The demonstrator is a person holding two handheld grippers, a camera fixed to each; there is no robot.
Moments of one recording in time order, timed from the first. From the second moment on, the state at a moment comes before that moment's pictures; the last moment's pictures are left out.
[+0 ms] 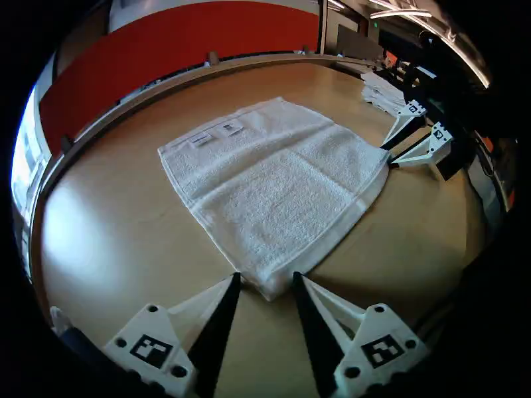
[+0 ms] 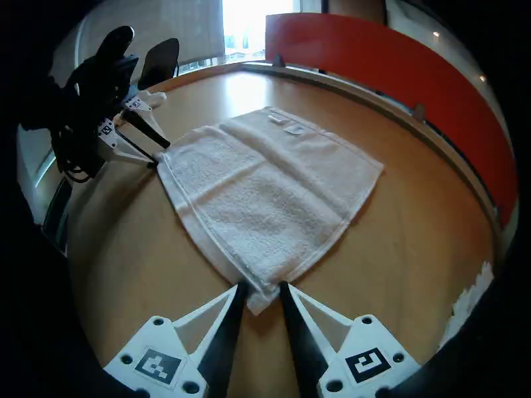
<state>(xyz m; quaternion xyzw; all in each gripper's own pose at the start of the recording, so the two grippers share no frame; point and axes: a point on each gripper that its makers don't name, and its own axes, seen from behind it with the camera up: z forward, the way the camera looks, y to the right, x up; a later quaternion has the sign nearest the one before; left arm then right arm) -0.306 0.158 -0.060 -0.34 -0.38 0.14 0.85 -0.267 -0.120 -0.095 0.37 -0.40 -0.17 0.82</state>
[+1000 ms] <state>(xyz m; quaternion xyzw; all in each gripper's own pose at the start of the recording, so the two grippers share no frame) -0.262 0.159 -0.068 -0.32 -0.39 0.08 0.86 -0.218 -0.125 -0.081 0.36 -0.36 -0.16 0.85</state>
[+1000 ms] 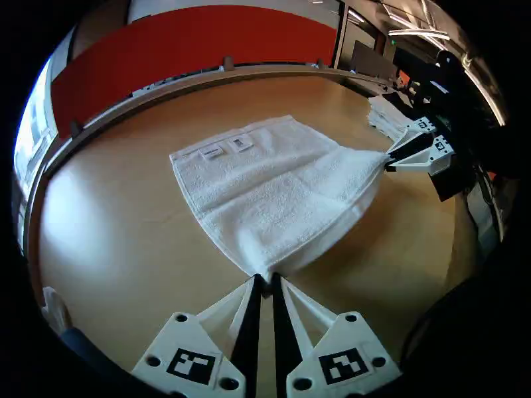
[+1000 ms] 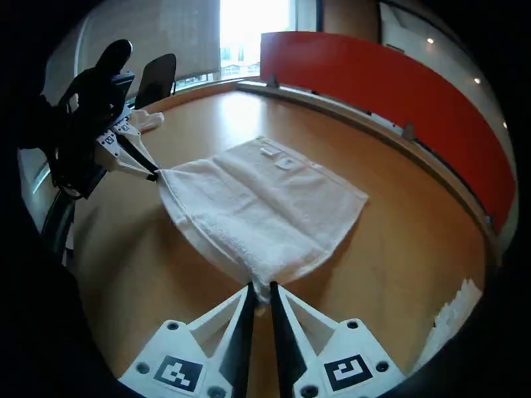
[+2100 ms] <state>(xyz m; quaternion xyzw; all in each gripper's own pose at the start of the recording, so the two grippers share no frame) -0.172 0.156 -0.083 -0.32 -0.38 0.05 0.87 -0.128 -0.126 -0.084 0.37 -0.32 -0.17 0.86</state>
